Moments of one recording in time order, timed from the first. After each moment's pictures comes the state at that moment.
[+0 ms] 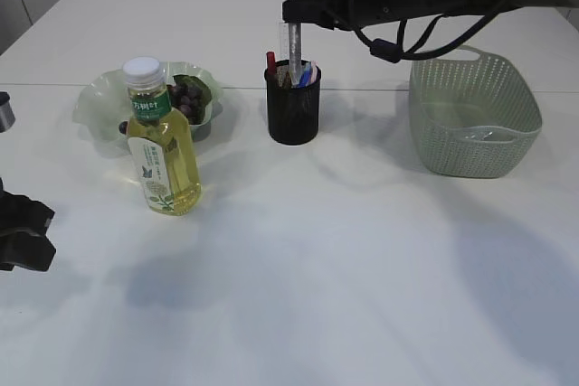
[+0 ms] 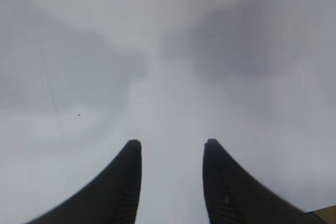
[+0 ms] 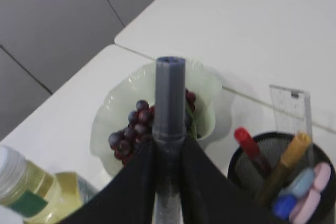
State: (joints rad) left arm -0.22 1.38 -0.77 -0.21 0.73 0.00; right arm 0.22 2.07 -1.67 1.44 0.62 -1.28
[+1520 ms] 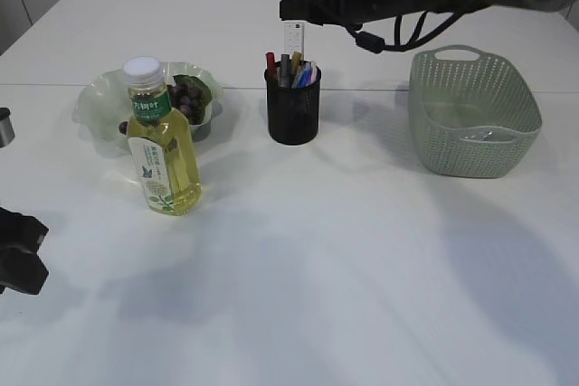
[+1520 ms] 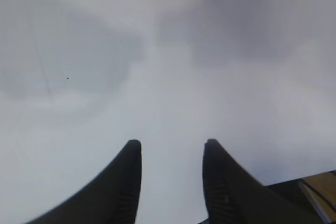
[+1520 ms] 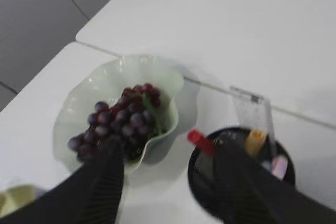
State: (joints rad) left arm -0.22 1.38 -0.77 -0.23 0.82 0.00; right arm 0.22 2.19 -1.89 1.09 0.61 -0.90
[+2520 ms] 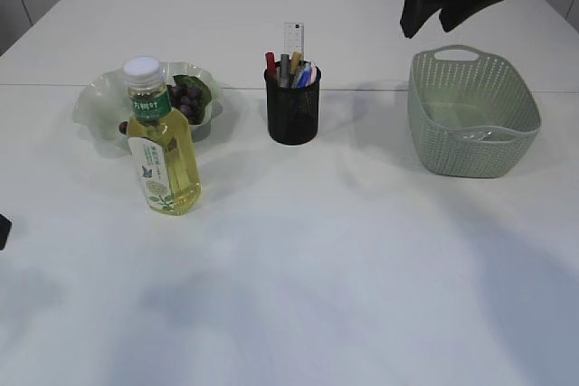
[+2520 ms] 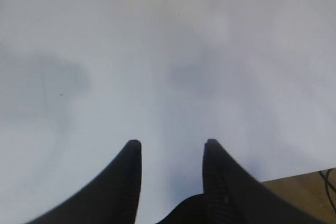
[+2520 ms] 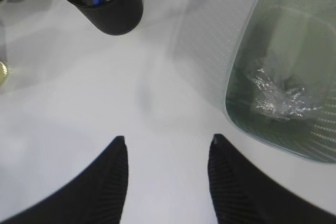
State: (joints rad) left arm -0.22 1.05 -0.77 -0.28 0.89 -0.08; right arm 0.26 1.85 -1.89 0.03 1.20 0.00
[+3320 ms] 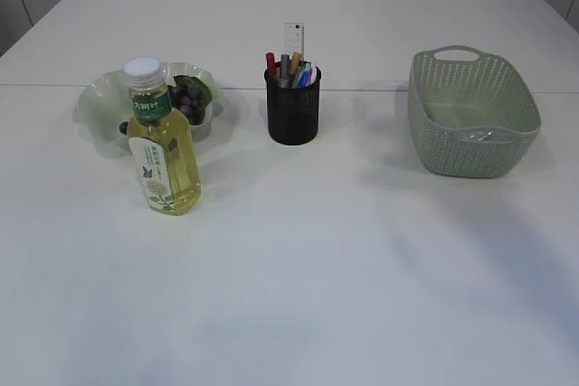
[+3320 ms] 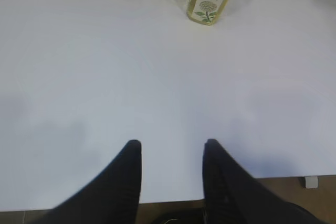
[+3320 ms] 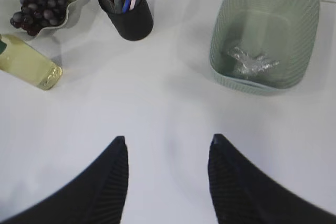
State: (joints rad) left arm -0.22 0.44 -0.77 -0.02 1.19 -0.25; right arm 0.26 1.32 -1.61 0.04 1.25 0.10
